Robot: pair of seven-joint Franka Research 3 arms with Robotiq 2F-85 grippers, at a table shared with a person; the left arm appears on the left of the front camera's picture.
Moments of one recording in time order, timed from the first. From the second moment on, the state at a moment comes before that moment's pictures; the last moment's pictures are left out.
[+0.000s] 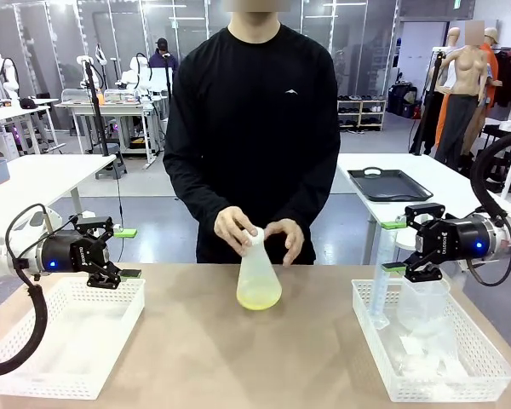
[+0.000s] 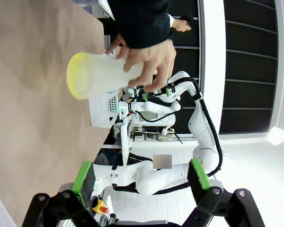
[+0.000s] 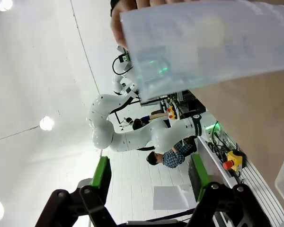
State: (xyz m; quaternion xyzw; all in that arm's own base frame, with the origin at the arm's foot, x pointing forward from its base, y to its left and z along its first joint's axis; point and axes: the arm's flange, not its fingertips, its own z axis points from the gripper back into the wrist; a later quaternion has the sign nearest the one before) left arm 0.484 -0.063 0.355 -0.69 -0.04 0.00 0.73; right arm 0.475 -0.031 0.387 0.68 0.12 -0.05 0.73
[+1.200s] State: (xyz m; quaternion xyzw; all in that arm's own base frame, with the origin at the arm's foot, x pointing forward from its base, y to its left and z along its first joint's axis) left arm 0.483 -0.064 0.359 -0.69 -0.05 -0.01 0.73; right arm 0.475 -0.031 0.387 0.68 0.12 -0.05 0.73
